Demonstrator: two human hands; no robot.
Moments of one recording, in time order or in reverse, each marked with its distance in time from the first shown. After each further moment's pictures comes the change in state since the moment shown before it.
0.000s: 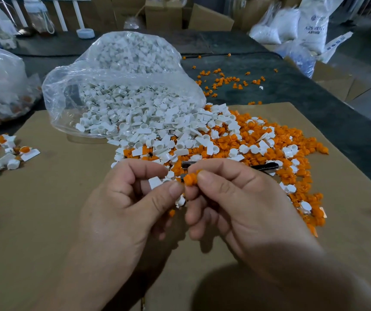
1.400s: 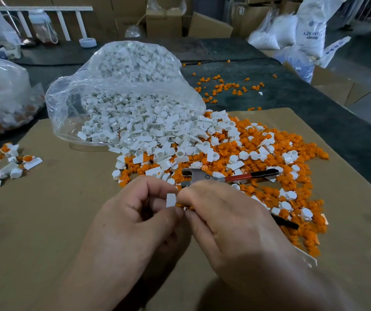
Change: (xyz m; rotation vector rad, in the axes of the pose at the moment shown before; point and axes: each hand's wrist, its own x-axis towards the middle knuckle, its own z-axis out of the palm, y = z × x) left_hand -0.004 0.005 0.003 0.159 -0.092 -0.074; right_hand 0.000 0.005 0.004 -1.415 0.018 -0.526
